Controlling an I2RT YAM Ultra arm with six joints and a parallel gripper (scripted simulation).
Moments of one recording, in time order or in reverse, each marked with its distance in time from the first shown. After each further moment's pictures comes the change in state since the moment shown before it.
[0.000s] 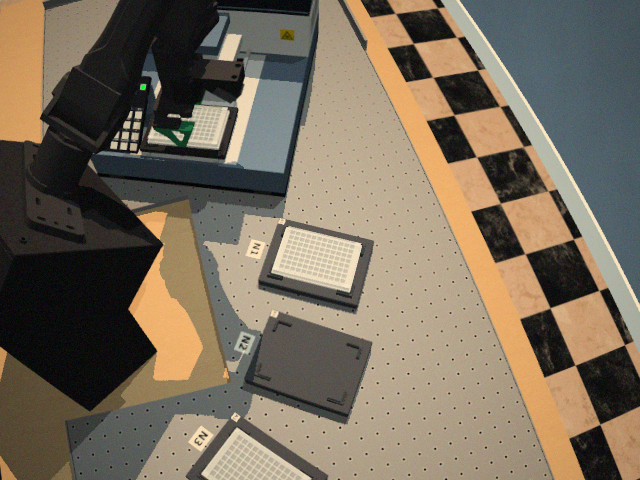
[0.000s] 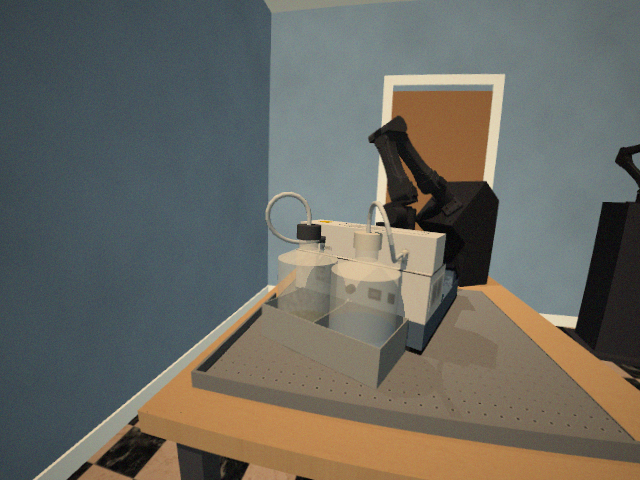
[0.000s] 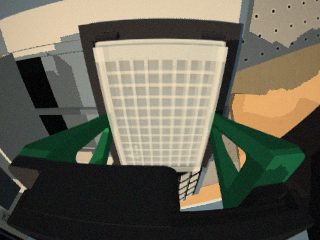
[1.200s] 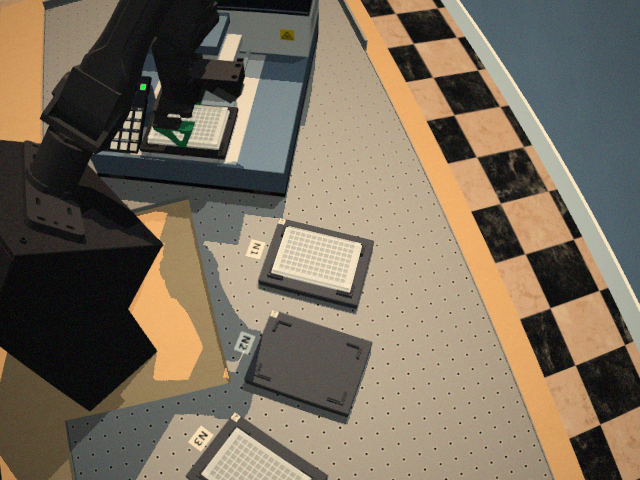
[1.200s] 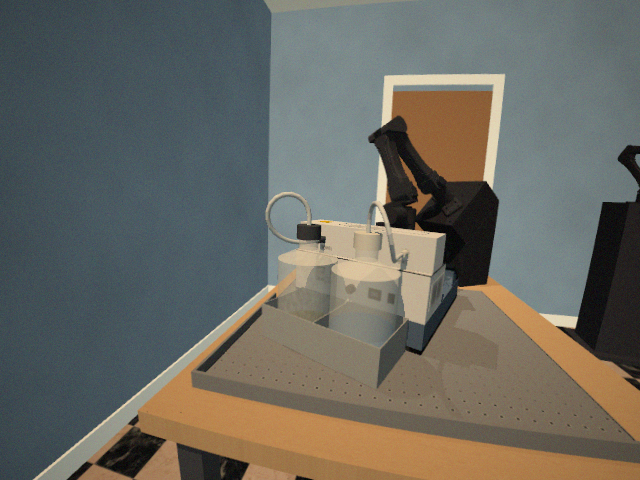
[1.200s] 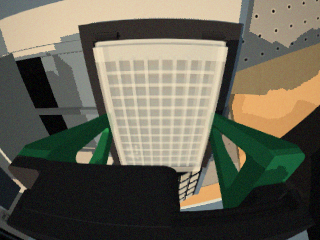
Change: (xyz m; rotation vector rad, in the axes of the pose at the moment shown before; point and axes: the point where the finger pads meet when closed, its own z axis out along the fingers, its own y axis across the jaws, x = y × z) arm 0.000 0.000 0.000 0.000 0.000 0.000
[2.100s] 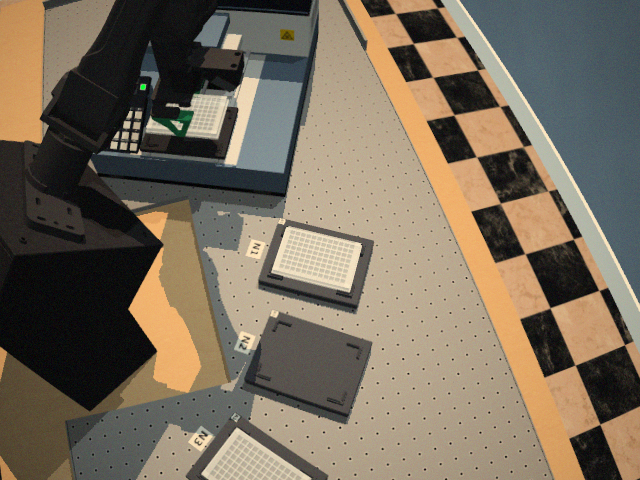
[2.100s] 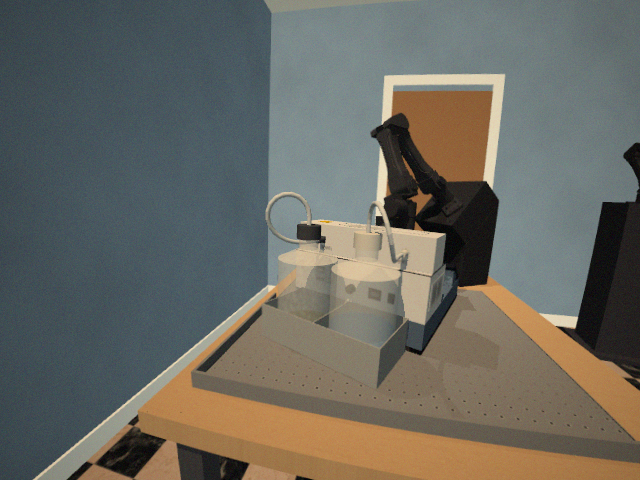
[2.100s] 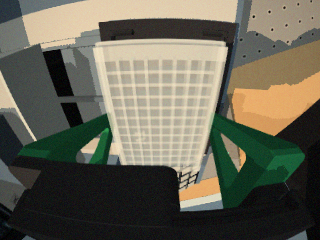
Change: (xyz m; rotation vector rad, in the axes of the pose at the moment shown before) arm 0.000 0.005 -0.022 -0.020 0.003 -0.001
